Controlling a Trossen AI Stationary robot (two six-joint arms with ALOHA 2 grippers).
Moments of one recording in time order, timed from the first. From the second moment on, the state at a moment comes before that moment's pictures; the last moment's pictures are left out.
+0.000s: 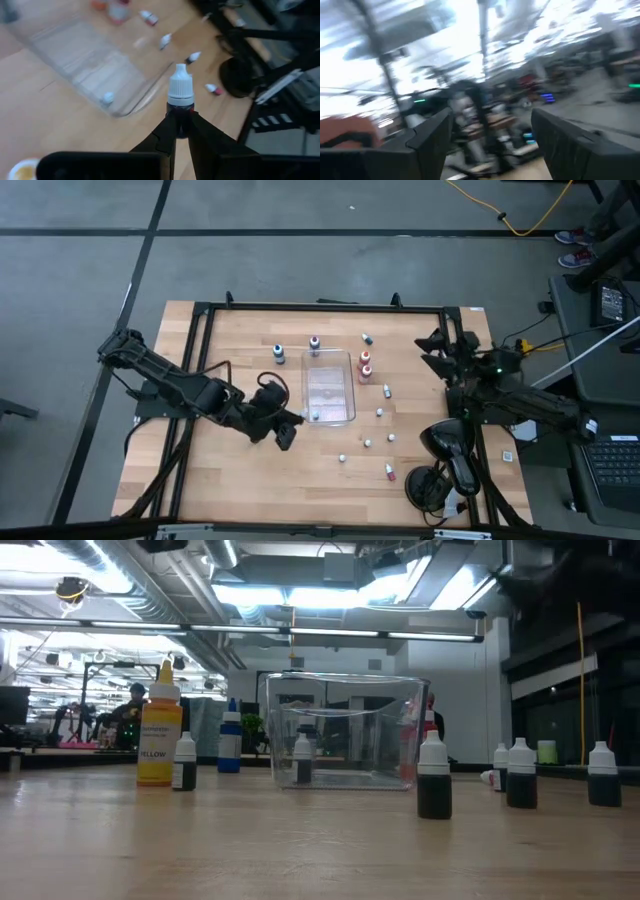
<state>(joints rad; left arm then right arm) -0.44 1.40 1.23 -0.58 -0.48 -1.12 -0.47 0.27 0.14 0.60 -0.37 0.60</state>
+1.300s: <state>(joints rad) -0.35 1.40 1.34 -0.41 -0.26 -0.79 -0.02 1.48 1.52 -0.51 -0.61 0.44</state>
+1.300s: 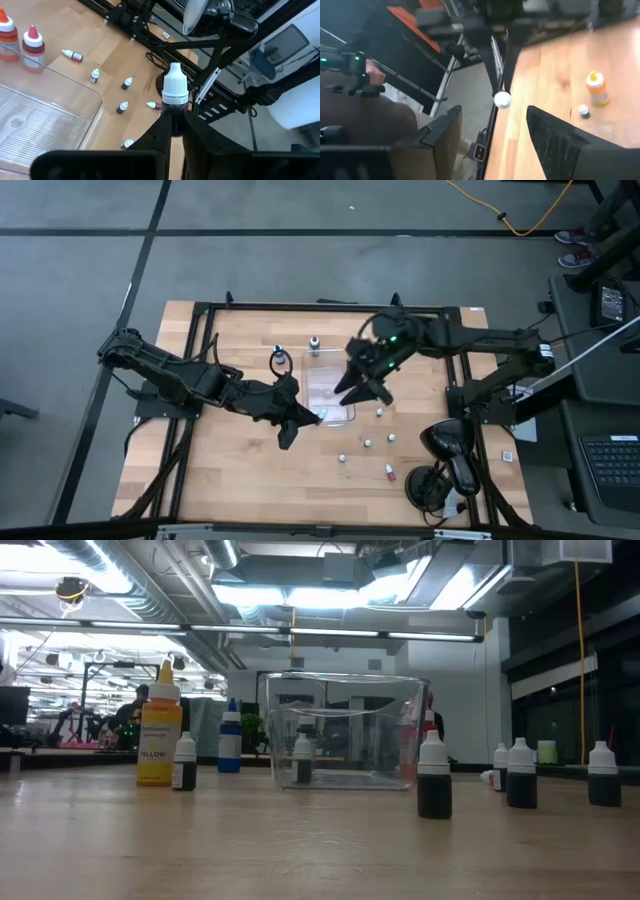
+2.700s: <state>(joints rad) -0.35 1.40 1.34 -0.41 -0.22 -0.74 0.06 1.60 1.52 -0.44 -0.57 0.46</state>
